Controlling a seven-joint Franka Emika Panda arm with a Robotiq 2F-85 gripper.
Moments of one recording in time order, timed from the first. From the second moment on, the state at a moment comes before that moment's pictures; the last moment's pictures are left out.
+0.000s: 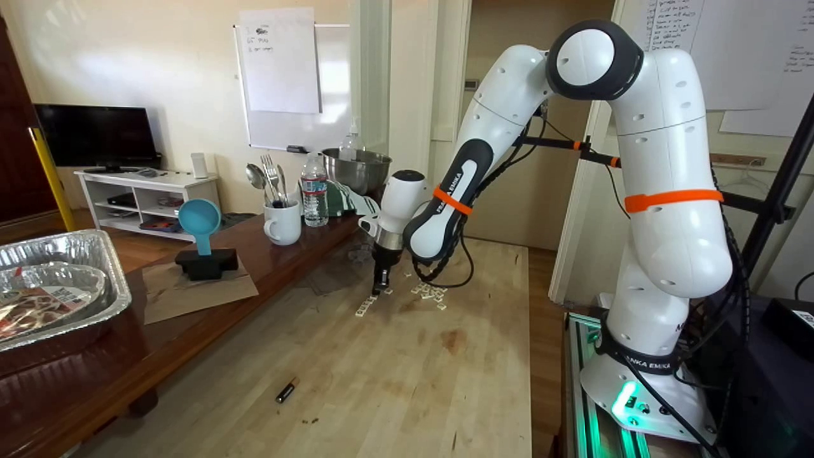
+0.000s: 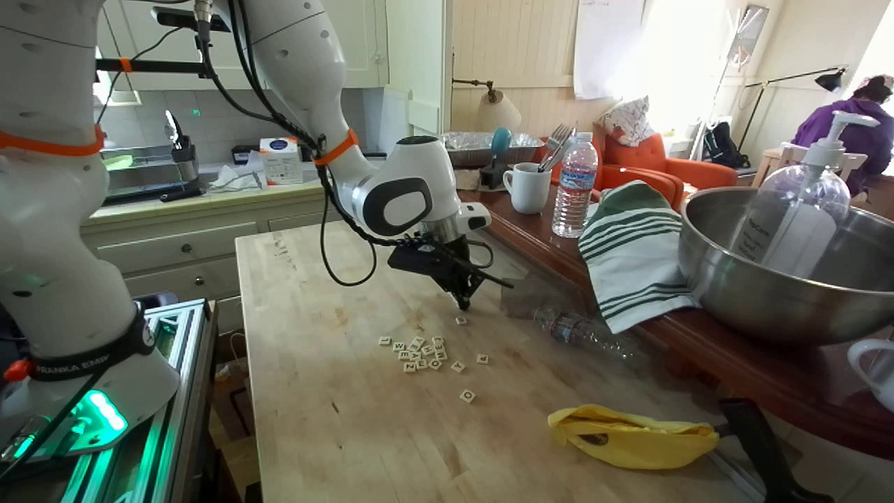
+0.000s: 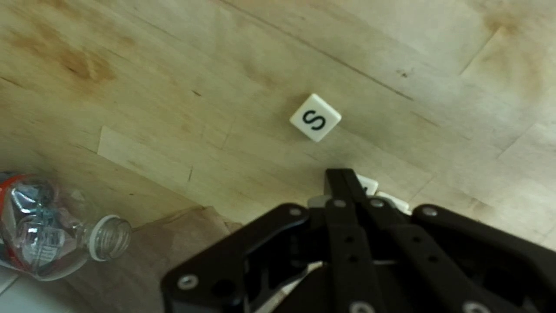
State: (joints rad) arm -0.06 0.34 -0.02 -2.35 -0.26 2.97 -0.40
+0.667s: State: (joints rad) arm -0.06 0.34 -0.01 -2.35 -0.26 2.97 -0.37
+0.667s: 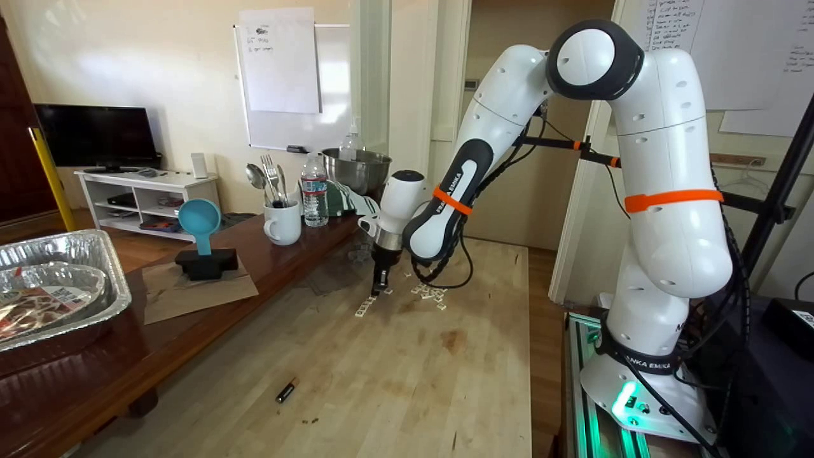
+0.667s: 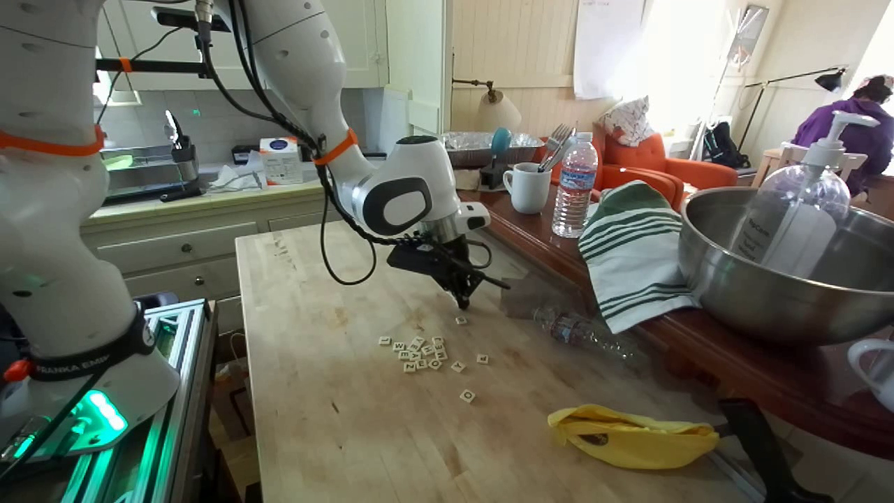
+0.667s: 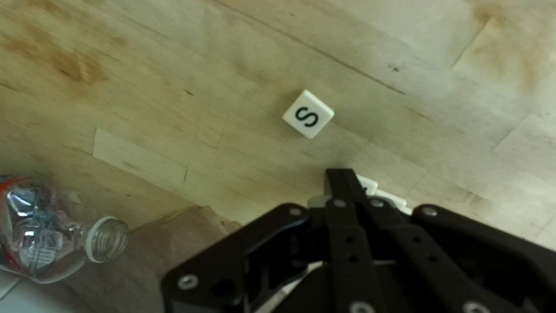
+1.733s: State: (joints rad) arm -0.06 0.26 0.01 -2.36 -0.23 2.96 -0.34
